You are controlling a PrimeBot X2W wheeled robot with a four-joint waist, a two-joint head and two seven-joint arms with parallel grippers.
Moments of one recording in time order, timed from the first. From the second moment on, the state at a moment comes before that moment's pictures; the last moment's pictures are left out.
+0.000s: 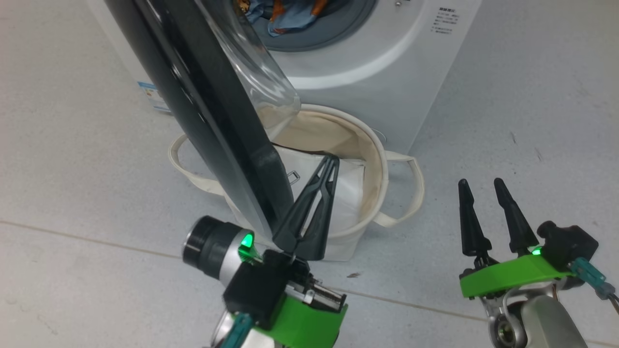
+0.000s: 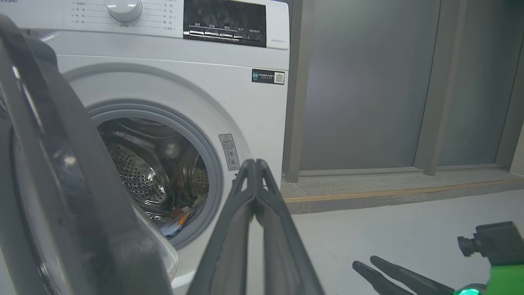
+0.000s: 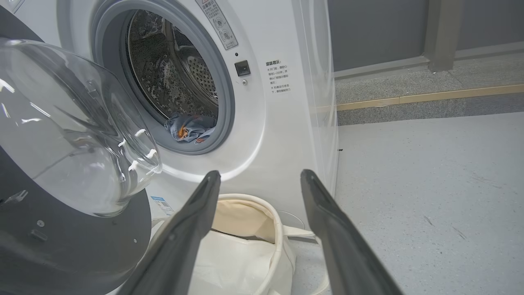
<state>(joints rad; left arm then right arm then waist) -0.36 0.06 -0.61 -0.16 -0.08 0.26 -0.22 -0.19 -0.05 0.04 0.20 0.29 0.13 -0.25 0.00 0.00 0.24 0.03</state>
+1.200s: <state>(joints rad) -0.36 0.05 -0.74 0.18 -0.26 0.46 -0.22 -0.20 -0.05 0.03 0.22 0.28 0.13 -0.25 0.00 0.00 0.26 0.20</state>
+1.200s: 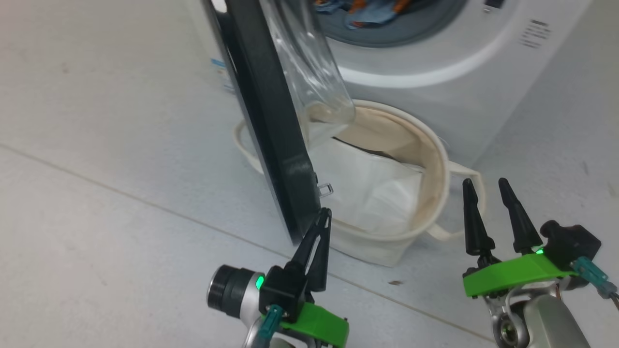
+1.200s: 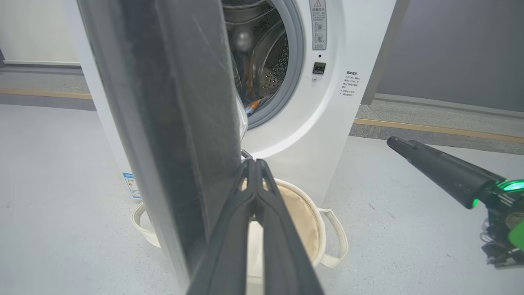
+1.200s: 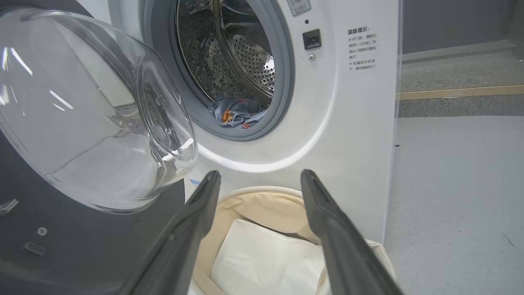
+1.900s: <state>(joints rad) -0.33 0.15 -0.56 0.16 -0.34 0.46 -0.24 -0.16 -0.05 0.05 0.23 0.27 0.13 -0.25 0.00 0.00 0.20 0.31</state>
